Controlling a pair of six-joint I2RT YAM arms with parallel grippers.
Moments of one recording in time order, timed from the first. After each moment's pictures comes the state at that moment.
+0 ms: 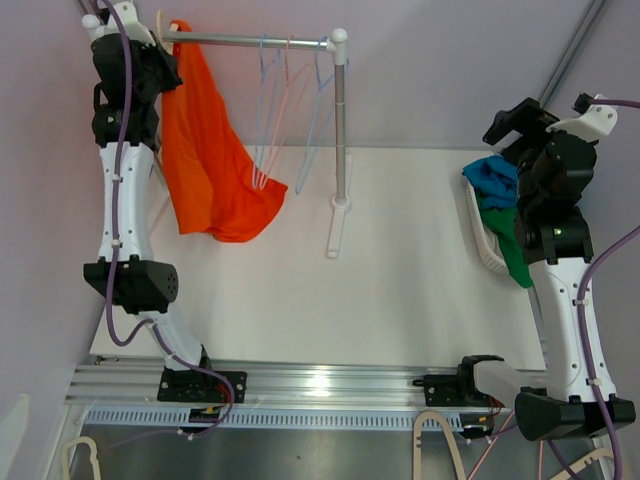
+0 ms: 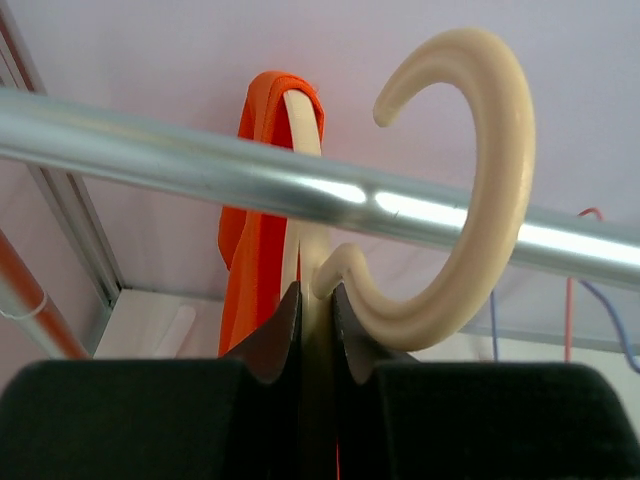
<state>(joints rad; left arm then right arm) 0.07 1.83 2.25 -0.47 0.06 -0.18 0.06 1.11 1.45 -0.26 0.31 0.36</state>
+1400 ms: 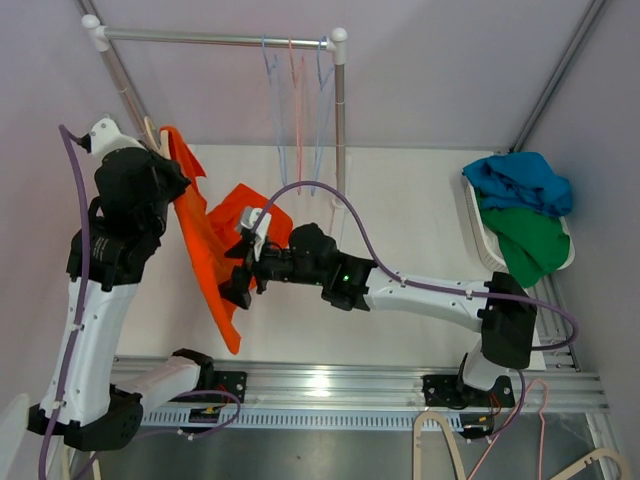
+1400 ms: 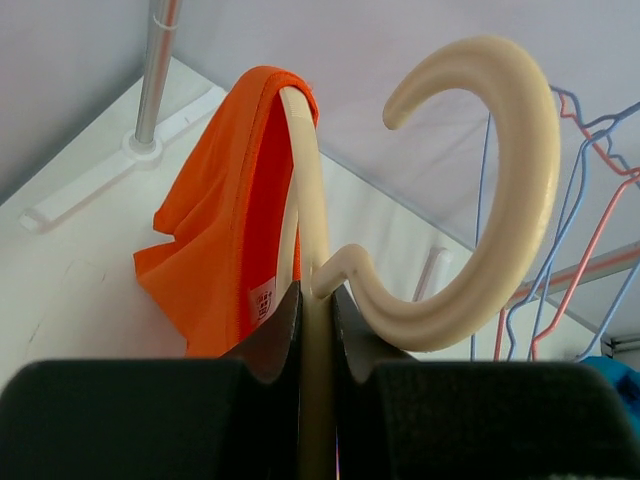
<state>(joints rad) -0.28 1.05 1.60 -0.80 -0.51 -0.59 1.19 1.66 1.34 0.29 -0.24 0.15</state>
